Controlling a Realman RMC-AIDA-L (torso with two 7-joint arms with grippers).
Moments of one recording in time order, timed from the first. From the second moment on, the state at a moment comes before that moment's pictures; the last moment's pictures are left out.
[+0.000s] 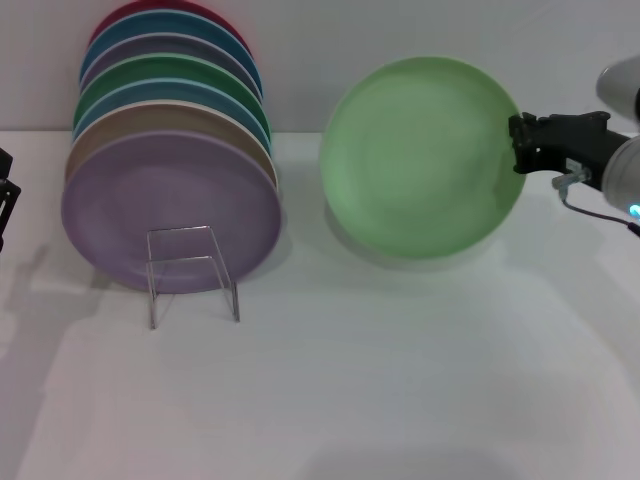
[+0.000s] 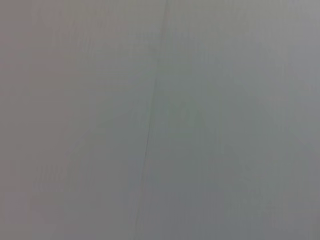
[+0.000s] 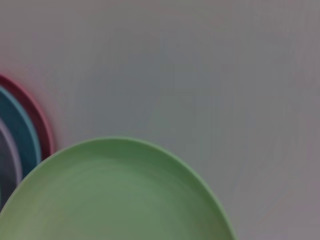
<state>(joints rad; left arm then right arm) -0.25 -2.07 -1.07 -0.25 2.57 1.54 -0.27 0.22 2.08 1.53 1.39 -2.45 0.39 -0.54</state>
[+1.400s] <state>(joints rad) -0.16 -2.08 -0.65 -0.34 2.58 1.58 -0.27 0.12 2.09 0.71 0.63 -2.45 -1.30 -0.23</state>
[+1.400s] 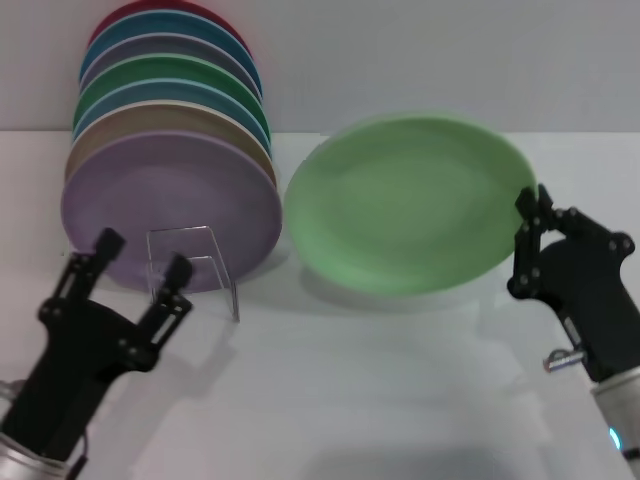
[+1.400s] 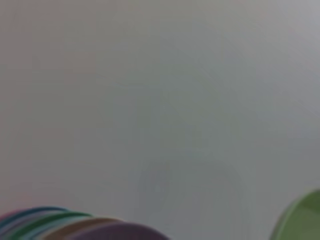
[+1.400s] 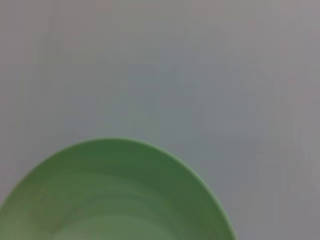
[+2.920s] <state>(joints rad) -0.24 -2.08 -0.55 -0.44 2.58 1.29 -0.15 0.07 2.09 0.28 0.69 -2.03 -1.46 -0.62</state>
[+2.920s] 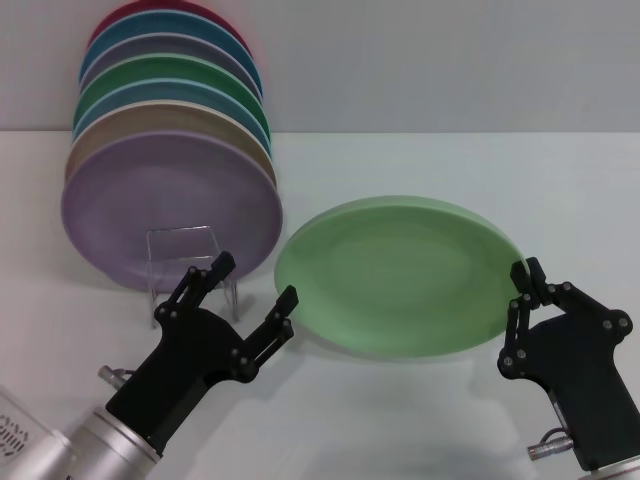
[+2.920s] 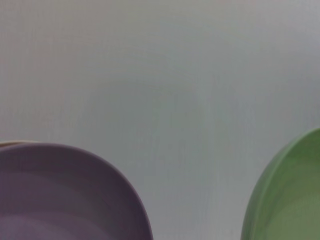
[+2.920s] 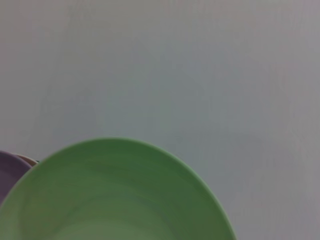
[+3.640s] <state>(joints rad) -0.28 -2.08 -0.55 -0.45 2.57 1.21 -0.15 0.08 2.09 0.27 0.69 -2.03 -1.46 -0.62</state>
